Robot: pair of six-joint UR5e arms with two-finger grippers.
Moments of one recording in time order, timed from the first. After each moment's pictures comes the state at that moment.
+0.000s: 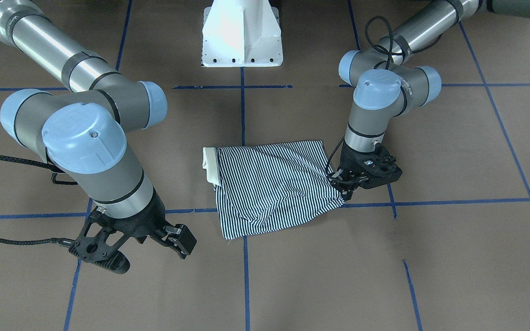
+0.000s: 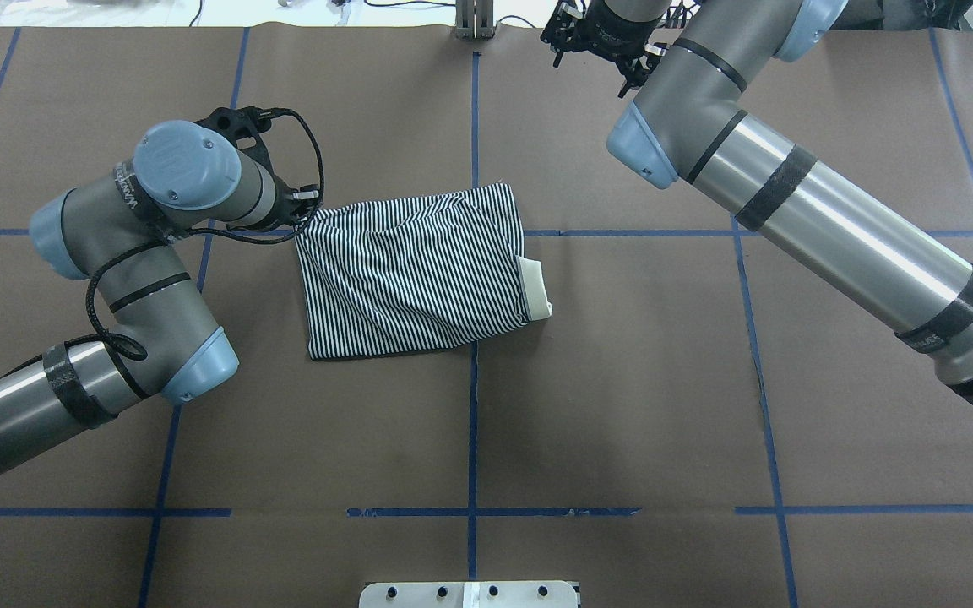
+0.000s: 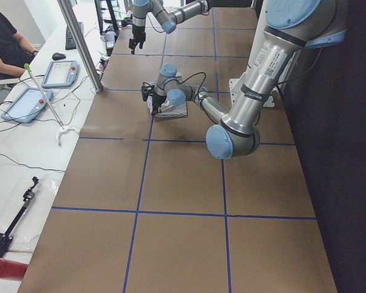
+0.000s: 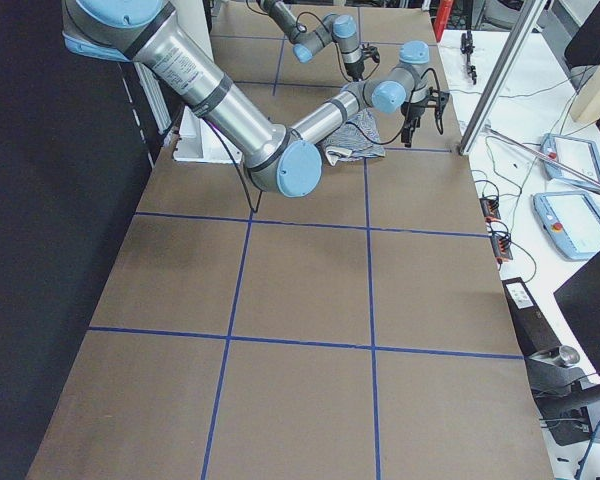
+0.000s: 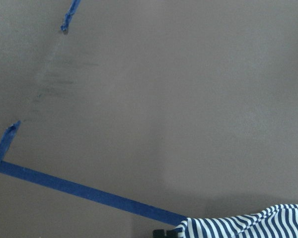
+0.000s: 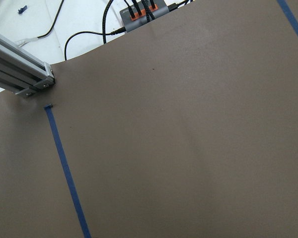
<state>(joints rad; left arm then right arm) -0.71 -2.10 -1.52 -1.92 -1.72 -1.36 0.92 -0.66 1.23 -1.36 2.03 1.35</state>
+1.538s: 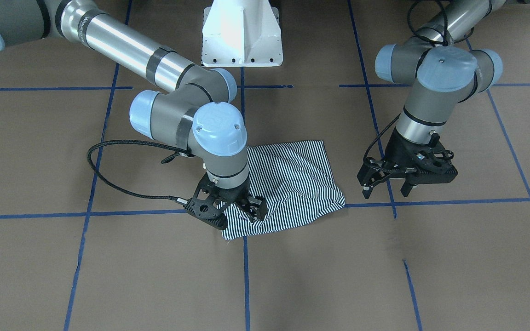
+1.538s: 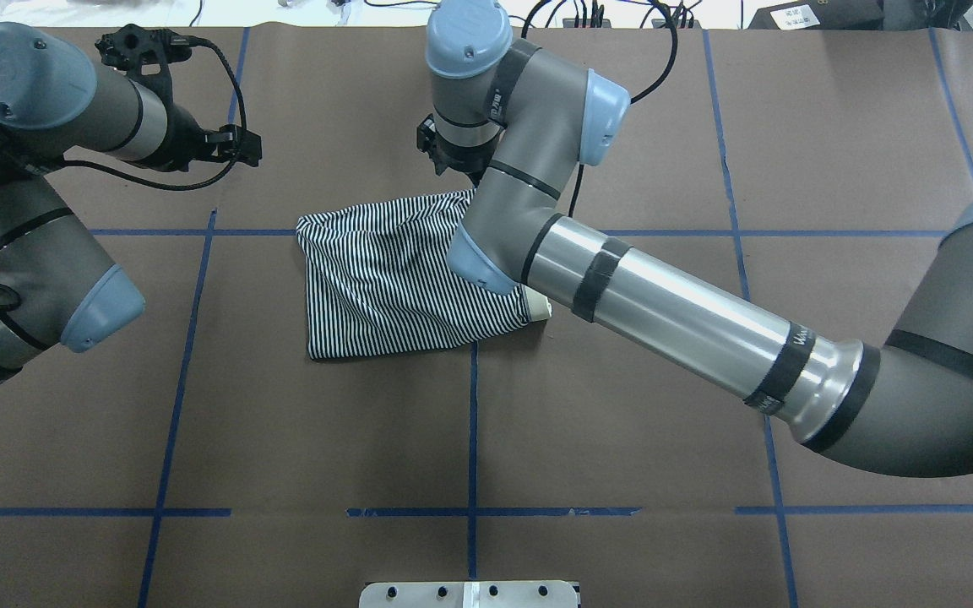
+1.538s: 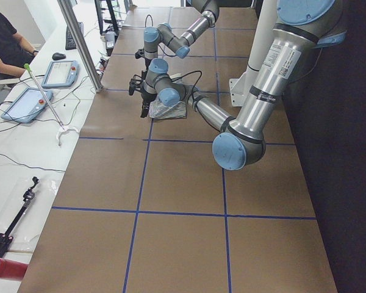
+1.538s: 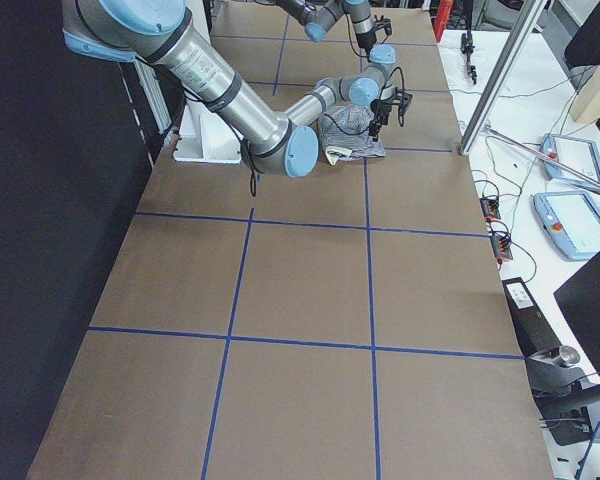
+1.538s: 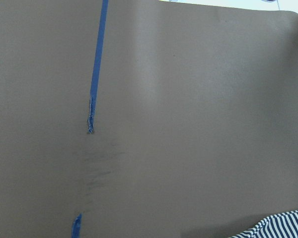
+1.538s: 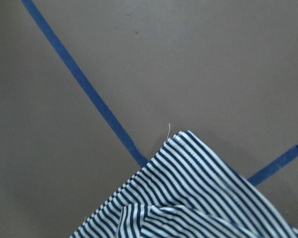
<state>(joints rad) -0.88 -2.00 -1.67 -1.94 -1.86 -1.05 0.68 -0.41 0.91 -1.38 1.95 1.78</state>
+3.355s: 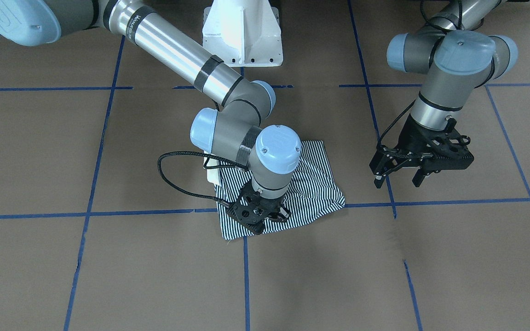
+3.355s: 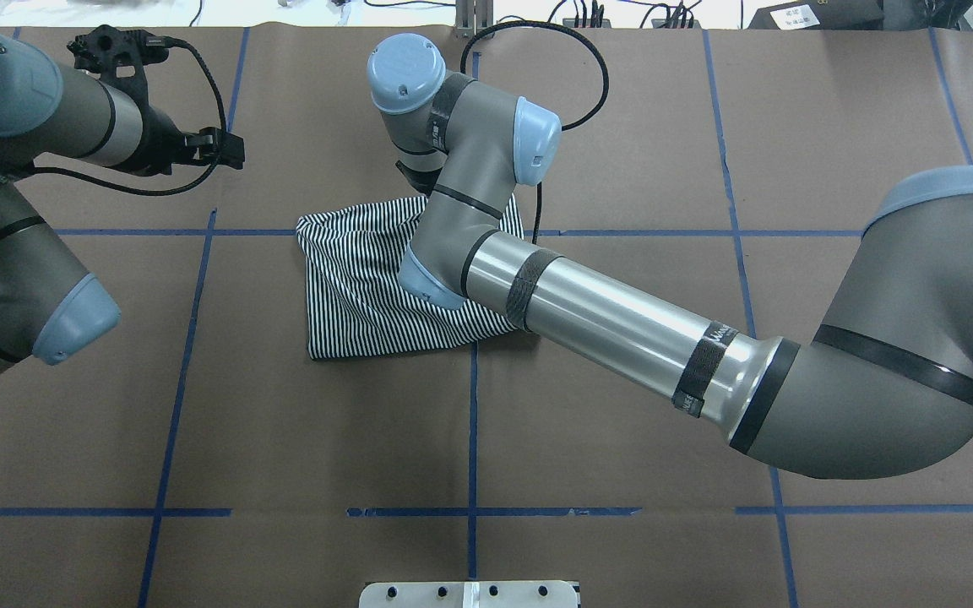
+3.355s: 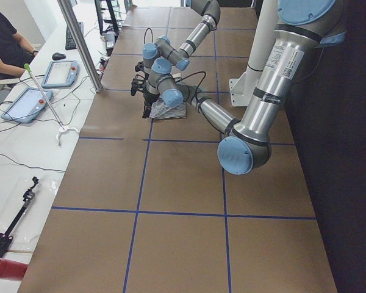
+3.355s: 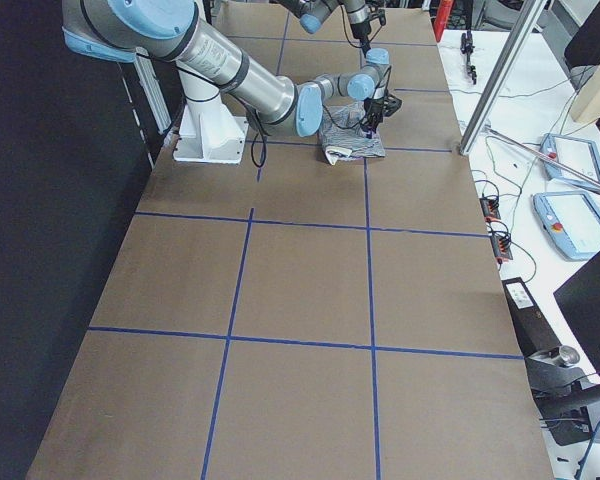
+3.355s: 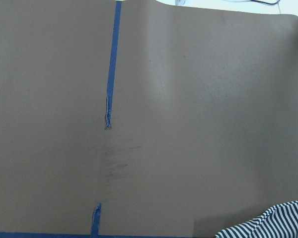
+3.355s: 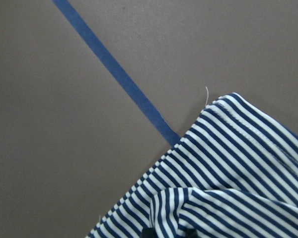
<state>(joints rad) -0.88 -1.96 -1.73 -1.93 -1.87 -1.06 0.63 -0.29 0.65 -1.29 1.88 1.74</state>
